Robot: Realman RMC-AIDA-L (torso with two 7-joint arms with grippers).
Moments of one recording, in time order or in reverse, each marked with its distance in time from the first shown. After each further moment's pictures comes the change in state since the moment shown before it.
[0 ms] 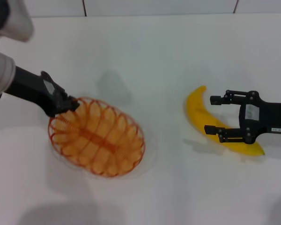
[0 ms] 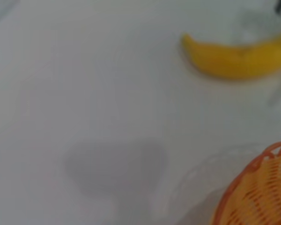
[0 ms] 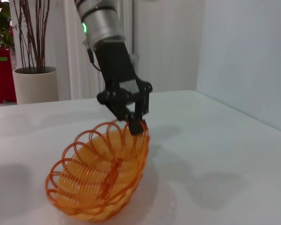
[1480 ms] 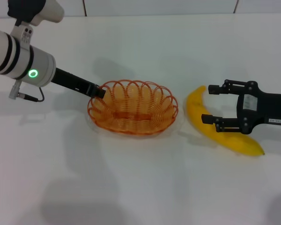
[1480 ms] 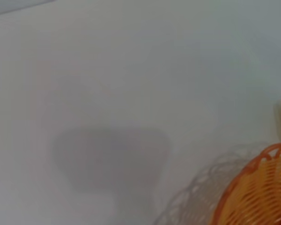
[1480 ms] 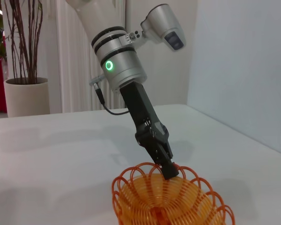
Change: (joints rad) left arm -0.195 0.002 0.005 -0.449 -0.056 -0.370 -0.378; right arm 0.017 0.006 0.018 0.000 0.030 0.003 -0.002
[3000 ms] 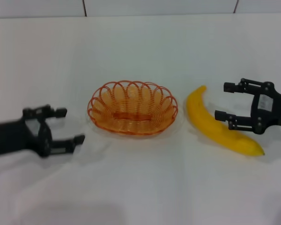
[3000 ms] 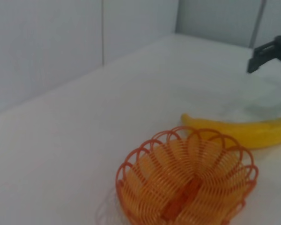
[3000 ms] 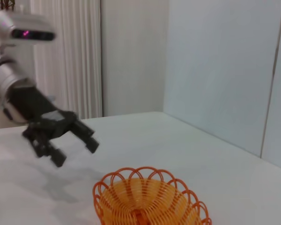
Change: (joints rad) left arm 0.732 -0.010 0.181 0.513 -0.604 0.147 0.764; right arm -0.066 -0.013 0.002 0.000 0.076 -0.008 -0.005
